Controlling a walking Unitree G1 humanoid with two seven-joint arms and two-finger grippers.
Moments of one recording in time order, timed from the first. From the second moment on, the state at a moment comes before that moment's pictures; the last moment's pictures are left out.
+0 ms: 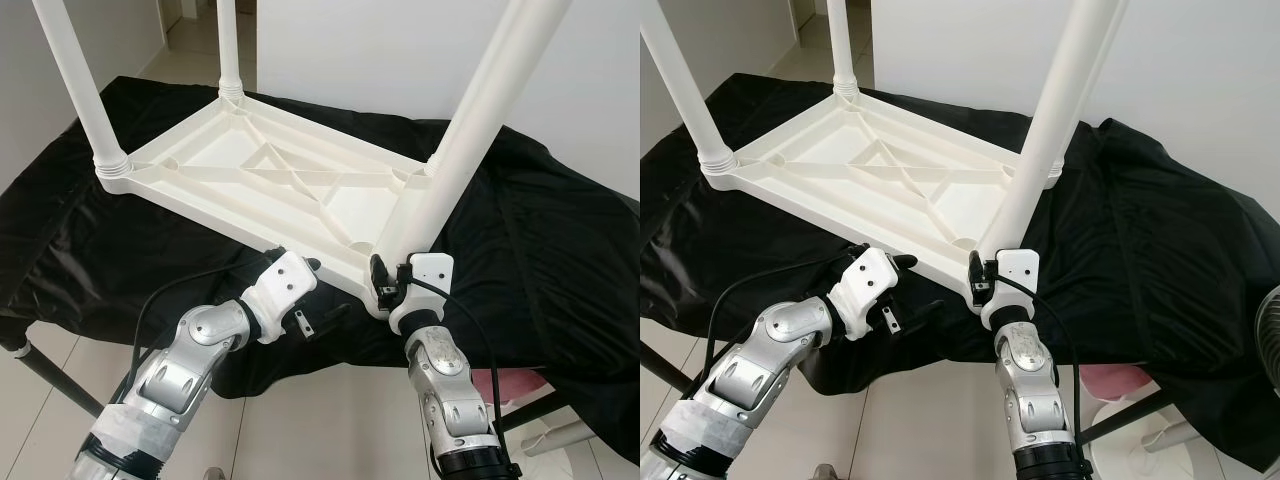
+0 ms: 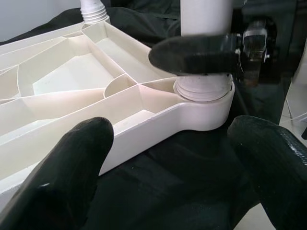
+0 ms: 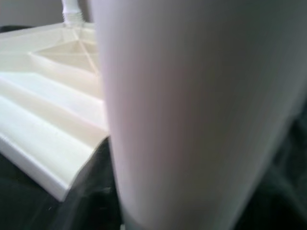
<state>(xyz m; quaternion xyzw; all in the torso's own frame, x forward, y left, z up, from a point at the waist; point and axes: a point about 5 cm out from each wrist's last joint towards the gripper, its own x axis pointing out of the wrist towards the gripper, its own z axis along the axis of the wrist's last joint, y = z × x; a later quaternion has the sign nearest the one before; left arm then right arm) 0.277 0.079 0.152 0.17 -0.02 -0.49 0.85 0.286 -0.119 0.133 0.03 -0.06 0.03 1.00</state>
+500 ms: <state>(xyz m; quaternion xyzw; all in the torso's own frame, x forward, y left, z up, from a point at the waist) 0.277 0.081 0.152 0.18 -0.02 -0.49 0.85 0.284 -0.128 0.144 0.04 -0.08 0.07 0.99</state>
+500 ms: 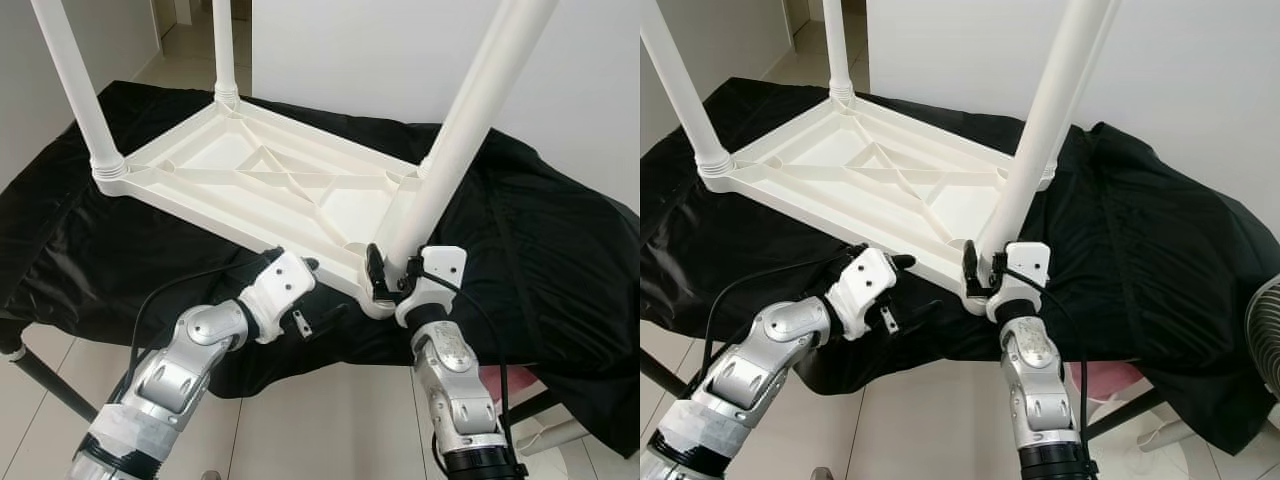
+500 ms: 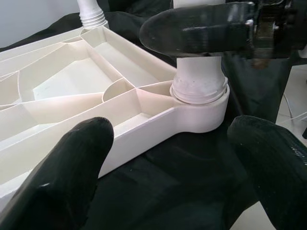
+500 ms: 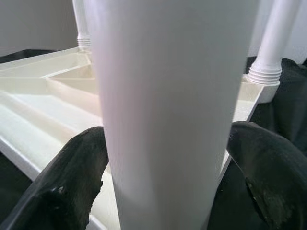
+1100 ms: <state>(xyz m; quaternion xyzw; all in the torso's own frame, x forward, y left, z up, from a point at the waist) 0.278 0.082 0.154 0.18 -0.02 -0.49 0.85 0.311 -0.155 0.145 -0.01 -0.06 0.26 0.96</state>
